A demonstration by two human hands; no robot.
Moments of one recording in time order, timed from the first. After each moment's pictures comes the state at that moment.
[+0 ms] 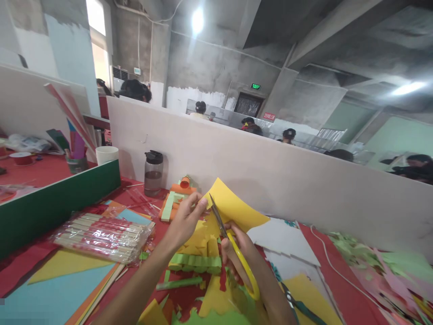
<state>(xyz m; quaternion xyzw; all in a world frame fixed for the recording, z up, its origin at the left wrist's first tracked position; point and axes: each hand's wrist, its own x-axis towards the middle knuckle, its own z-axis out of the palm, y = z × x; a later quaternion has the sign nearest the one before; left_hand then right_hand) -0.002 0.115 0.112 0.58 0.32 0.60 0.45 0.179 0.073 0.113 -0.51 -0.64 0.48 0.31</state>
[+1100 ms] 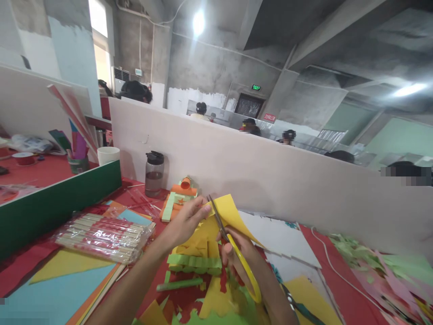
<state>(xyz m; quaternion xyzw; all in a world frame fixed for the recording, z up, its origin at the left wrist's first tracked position) -0.015 0.112 0.121 0.65 0.32 0.53 0.43 0.182 0.075 0.116 -0.47 -0.68 0.46 0.32</state>
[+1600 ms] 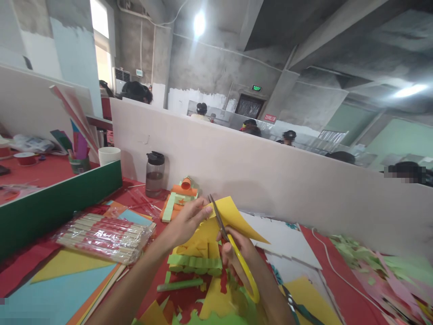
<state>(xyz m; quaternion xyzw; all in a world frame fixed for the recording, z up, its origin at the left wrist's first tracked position) -0.014 0.110 0.121 0.66 0.33 0.51 0.44 0.179 0.072 0.114 -0.48 -0.68 0.45 0.33</state>
